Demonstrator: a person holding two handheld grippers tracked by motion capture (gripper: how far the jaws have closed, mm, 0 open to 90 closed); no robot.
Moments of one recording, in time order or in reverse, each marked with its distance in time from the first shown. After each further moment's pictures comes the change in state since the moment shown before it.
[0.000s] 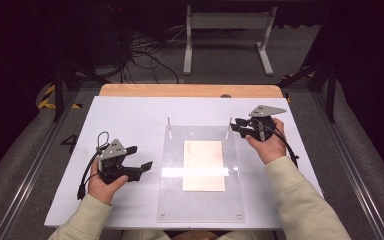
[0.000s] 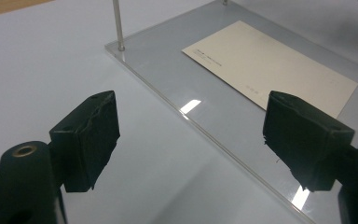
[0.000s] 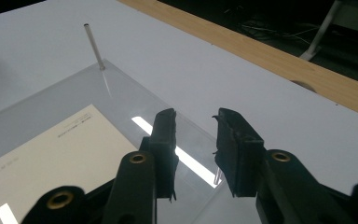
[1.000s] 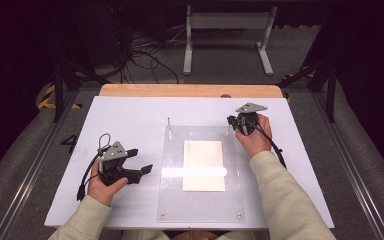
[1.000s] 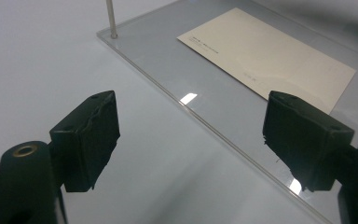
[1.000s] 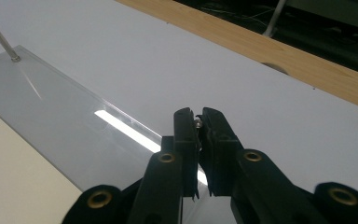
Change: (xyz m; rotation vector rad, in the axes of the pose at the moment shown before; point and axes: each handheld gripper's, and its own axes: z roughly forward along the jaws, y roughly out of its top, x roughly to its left) left arm 0.001 -0.006 0.003 0.023 -0.023 -0.002; right arm -0.007 -0.005 0.055 0.065 -0.179 0.028
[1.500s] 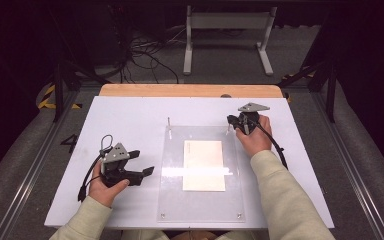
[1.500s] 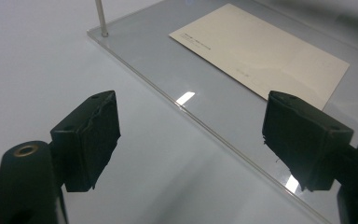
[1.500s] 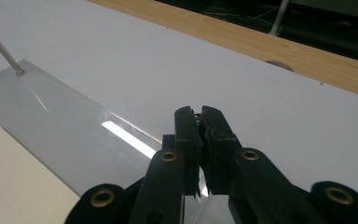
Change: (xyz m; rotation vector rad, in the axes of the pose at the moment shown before) left arm -0.006 0.000 0.002 0.010 -0.013 0.019; right arm -0.007 -0.005 0.006 -0.032 0.031 0.072
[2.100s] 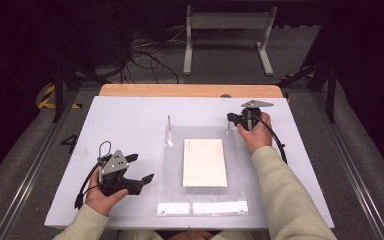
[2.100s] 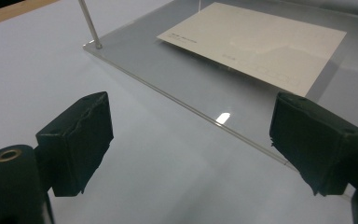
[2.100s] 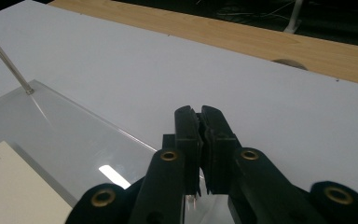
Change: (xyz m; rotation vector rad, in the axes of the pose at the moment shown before) left arm -0.020 -0.007 -0.015 -0.029 0.034 0.084; right arm -0.018 0.001 0.010 -0.018 0.079 0.083
